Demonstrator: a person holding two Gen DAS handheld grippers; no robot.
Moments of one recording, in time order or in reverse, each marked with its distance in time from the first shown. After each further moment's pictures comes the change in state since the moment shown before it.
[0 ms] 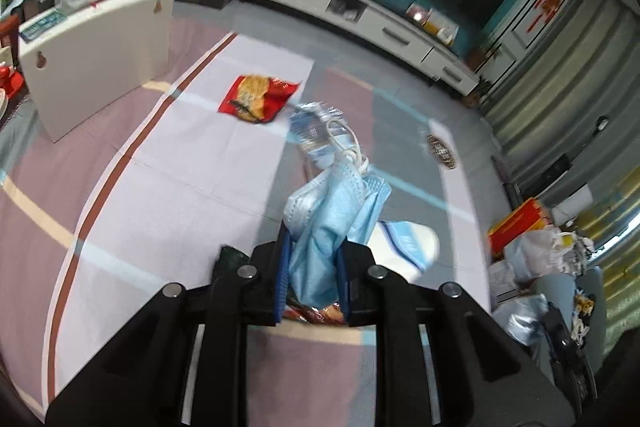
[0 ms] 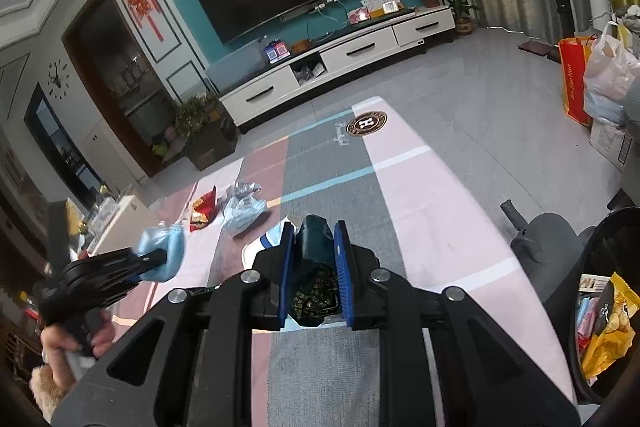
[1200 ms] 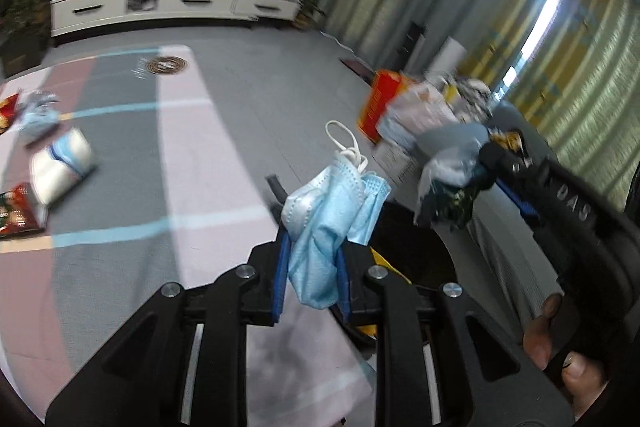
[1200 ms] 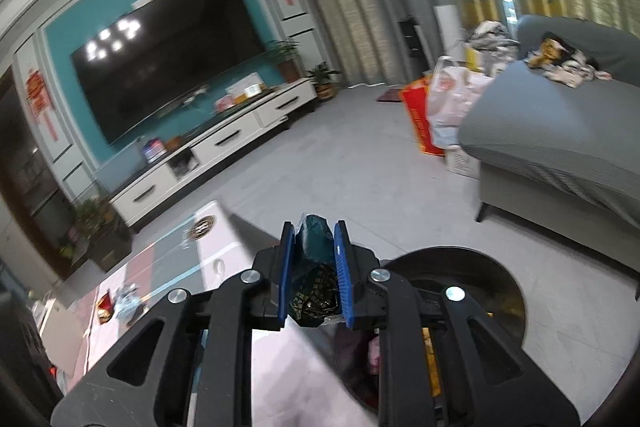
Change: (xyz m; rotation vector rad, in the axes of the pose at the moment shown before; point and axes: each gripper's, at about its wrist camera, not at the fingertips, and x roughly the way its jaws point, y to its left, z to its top) left arm -0.020 -0.273 -0.199 0.529 0.143 -0.377; right arm -0.148 -0.141 0.009 0.227 -0.285 -0.447
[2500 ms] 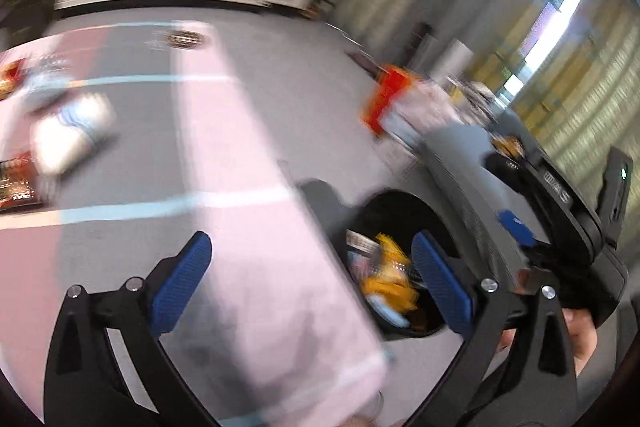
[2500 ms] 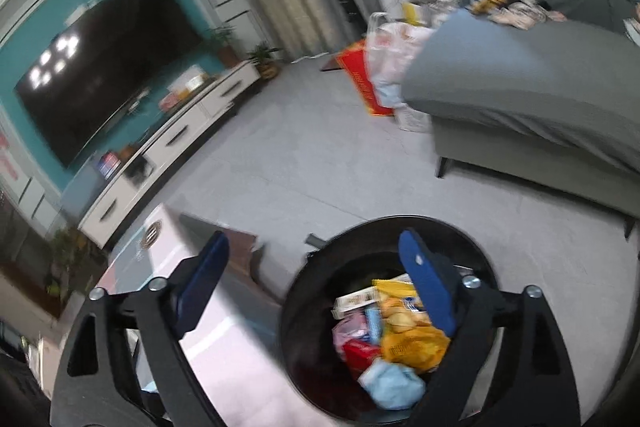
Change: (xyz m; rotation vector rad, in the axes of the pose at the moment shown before) left arm -0.010 0.070 -0.006 -0.117 0.006 0.016; right arm 0.037 -0.020 -0.006 0.082 0.099 -0.090
